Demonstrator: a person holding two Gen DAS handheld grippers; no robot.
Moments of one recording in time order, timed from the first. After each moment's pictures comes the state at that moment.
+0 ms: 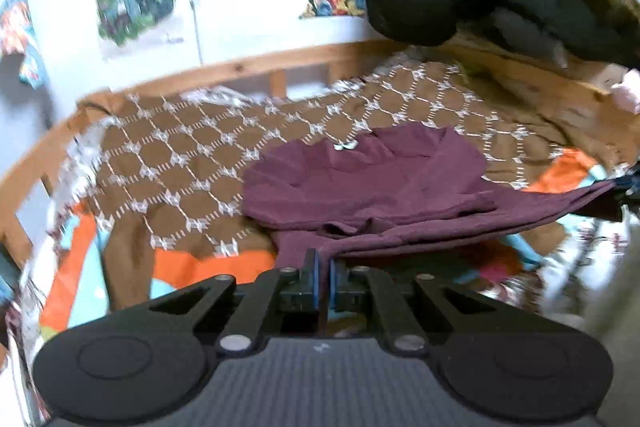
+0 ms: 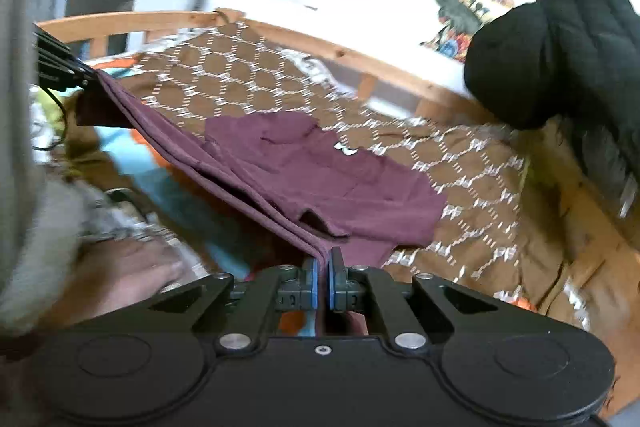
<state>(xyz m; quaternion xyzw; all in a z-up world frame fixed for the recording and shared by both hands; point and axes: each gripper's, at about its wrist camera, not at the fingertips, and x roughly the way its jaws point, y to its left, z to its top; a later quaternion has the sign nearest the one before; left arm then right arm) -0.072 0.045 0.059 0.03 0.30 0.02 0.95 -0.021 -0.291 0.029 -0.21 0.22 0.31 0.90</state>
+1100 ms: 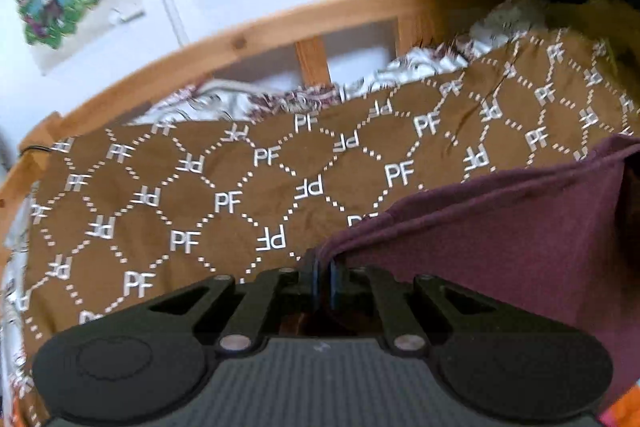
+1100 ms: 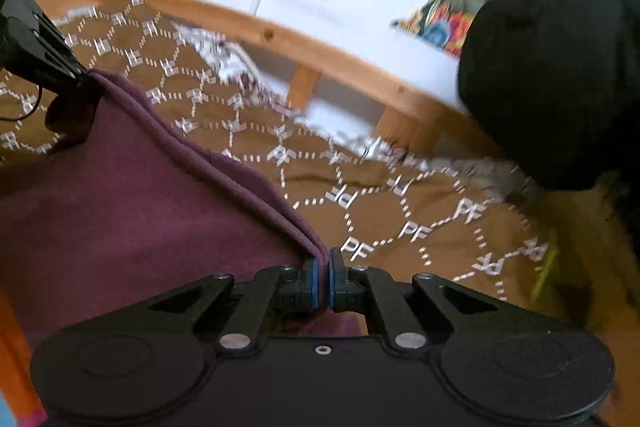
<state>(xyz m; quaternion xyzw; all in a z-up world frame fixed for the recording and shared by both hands) 0.321 0.102 0.020 0.09 0.39 0.10 0.91 0.346 -0.197 0.004 -0.26 0.22 0.28 0.90</state>
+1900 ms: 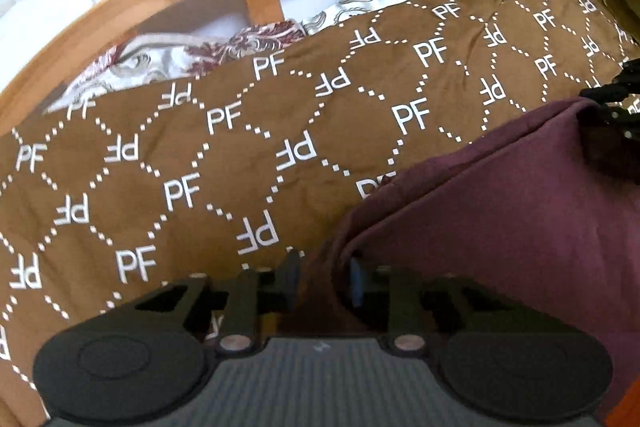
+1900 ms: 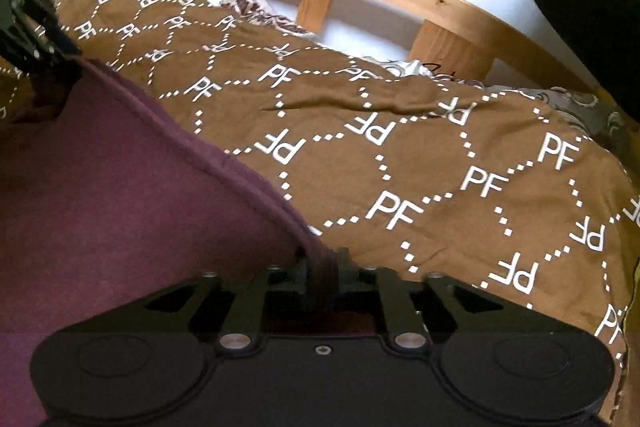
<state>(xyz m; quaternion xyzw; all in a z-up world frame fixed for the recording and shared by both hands) 0.382 0.160 -0.032 0.12 0.46 -0.01 0.88 0.434 -0.172 -0.075 -0.24 0.30 0.30 0.87</state>
